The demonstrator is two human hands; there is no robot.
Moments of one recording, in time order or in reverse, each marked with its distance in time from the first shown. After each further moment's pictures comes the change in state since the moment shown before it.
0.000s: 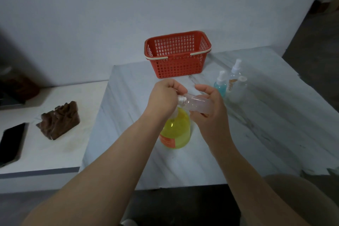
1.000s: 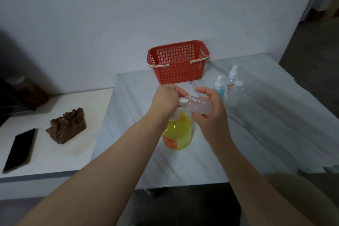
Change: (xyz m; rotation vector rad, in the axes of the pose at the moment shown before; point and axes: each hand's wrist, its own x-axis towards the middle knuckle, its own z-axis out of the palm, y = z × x) left_hand -0.011 0.016 -0.004 -0.005 -0.091 -0.088; right_hand -0.004 -0.014 -0.003 -0.014 -0.001 -0.035
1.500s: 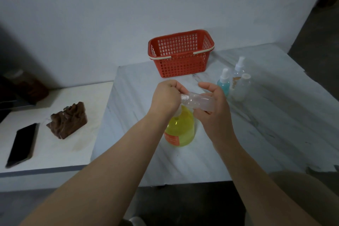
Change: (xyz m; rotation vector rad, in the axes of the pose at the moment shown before) left_hand 0.012 -0.014 0.001 0.089 0.090 0.069; right_hand 0.004 0.011 0.003 -0.010 -0.006 0.074
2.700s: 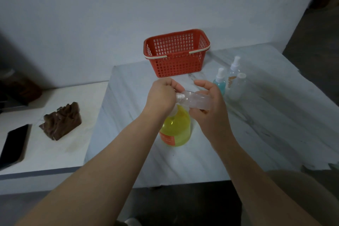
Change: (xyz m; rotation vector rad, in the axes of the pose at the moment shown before) left_hand -0.002 0.002 0.001 -0.035 0.017 -0.019; right_hand 0.001 0.000 -0.003 -0.017 -0.025 -0.060
